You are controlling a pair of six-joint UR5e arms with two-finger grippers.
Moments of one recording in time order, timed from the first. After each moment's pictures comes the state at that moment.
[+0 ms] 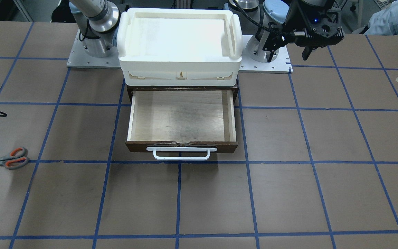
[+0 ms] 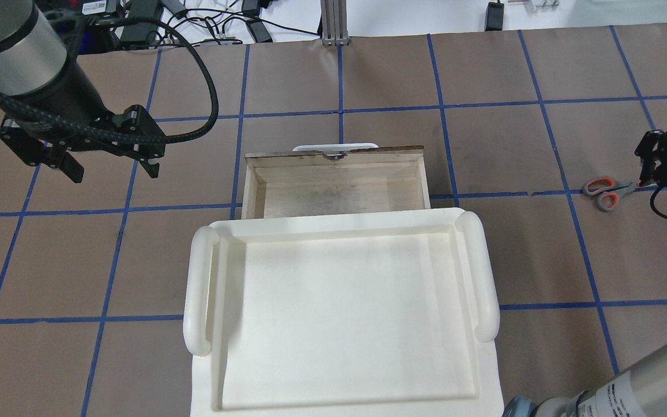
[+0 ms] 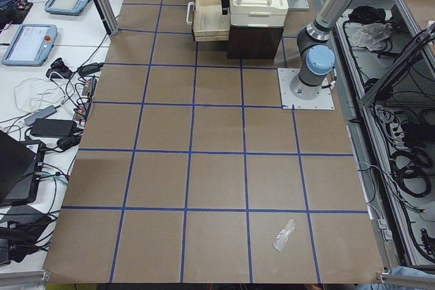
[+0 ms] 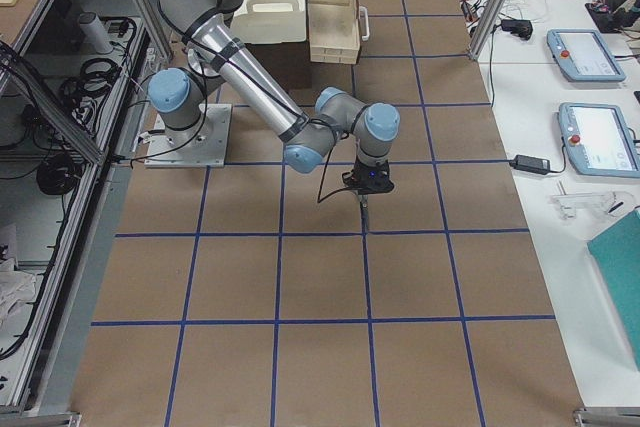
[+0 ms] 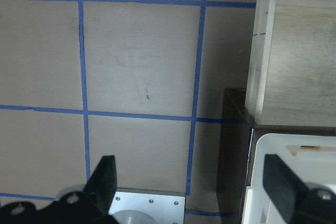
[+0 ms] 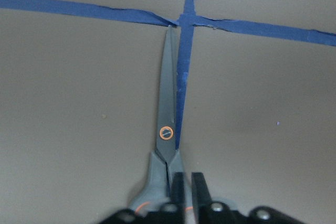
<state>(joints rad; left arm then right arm) -1.55 -1.43 -1.58 -1.75 1.63 -0.05 0.96 -1.15 1.77 -2.18 -1.63 0.79</state>
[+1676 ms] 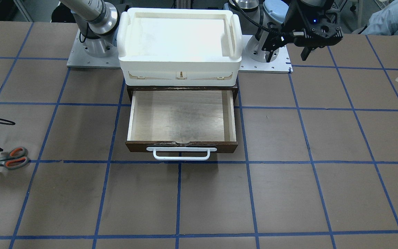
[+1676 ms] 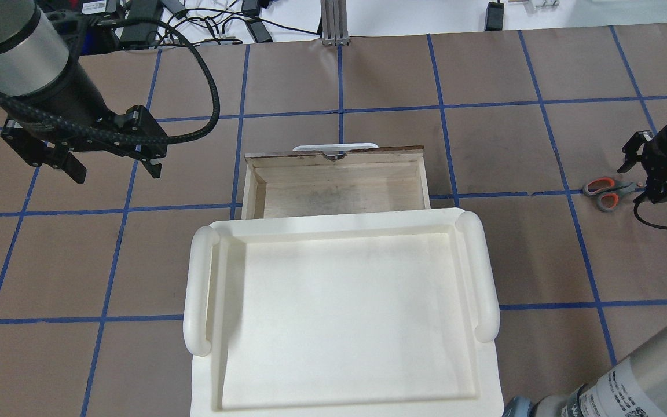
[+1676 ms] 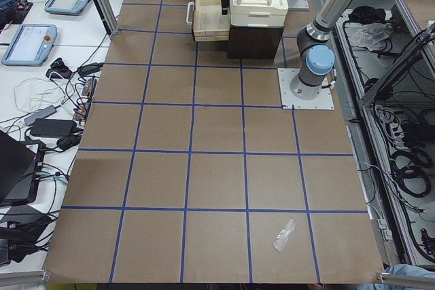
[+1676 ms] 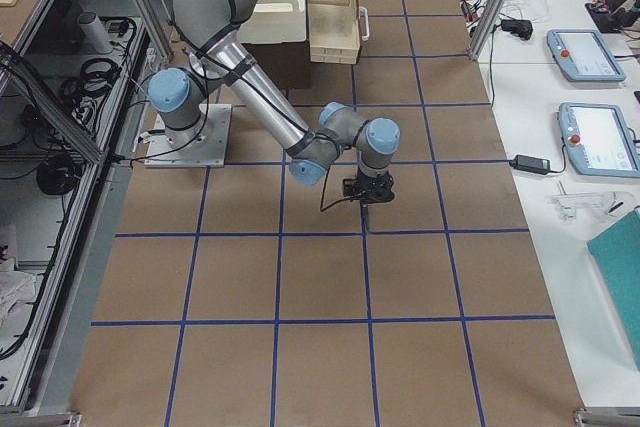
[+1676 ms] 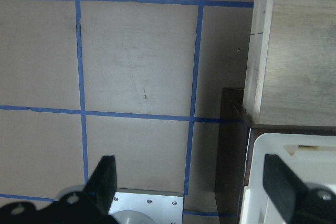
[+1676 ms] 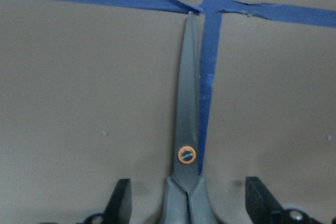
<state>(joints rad) -1.55 -1.44 -1.58 -1.74 1.62 -0.04 0.96 -1.06 1.77 -2.26 -1.60 0.84</state>
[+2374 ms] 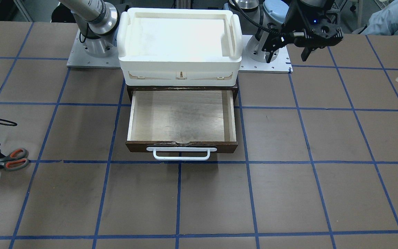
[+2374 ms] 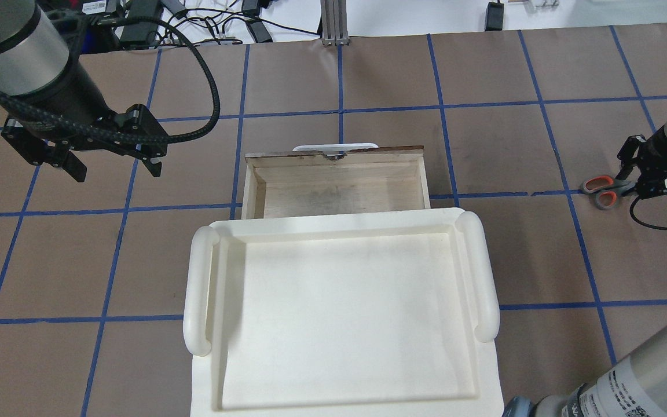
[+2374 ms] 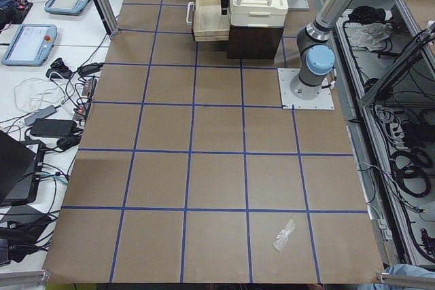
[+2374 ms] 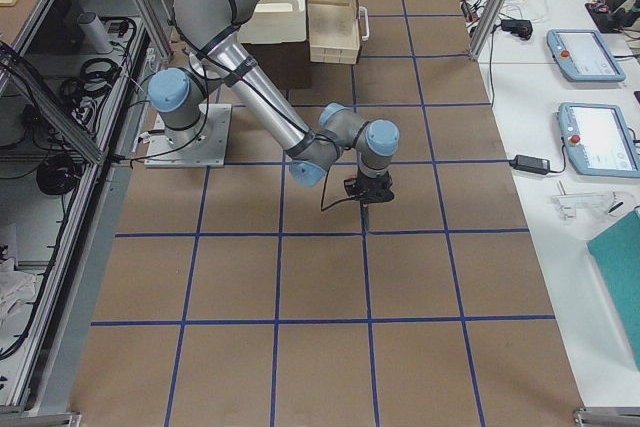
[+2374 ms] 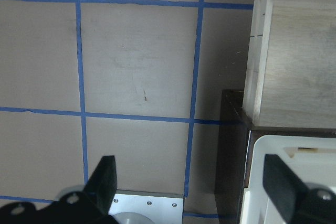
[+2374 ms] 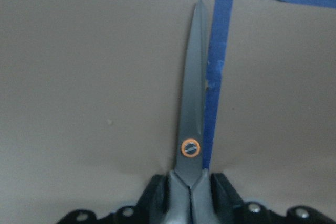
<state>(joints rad) -1.55 -1.44 -1.58 -1.74 1.62 -0.04 0.96 -1.06 1.77 -2.26 -1.57 0.84</state>
